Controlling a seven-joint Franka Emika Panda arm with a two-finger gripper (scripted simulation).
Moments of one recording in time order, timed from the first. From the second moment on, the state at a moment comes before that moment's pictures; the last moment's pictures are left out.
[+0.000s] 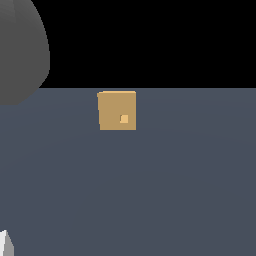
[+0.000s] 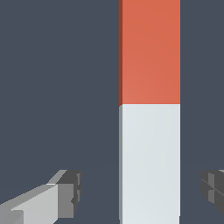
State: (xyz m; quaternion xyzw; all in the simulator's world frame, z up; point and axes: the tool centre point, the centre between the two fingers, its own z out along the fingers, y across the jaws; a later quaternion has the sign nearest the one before) arm -0.103 -0.311 0.025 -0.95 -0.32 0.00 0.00
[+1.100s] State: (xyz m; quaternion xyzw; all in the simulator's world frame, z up) arm -0.093 -0.298 0.016 -0.94 -0.34 0.00 0.00
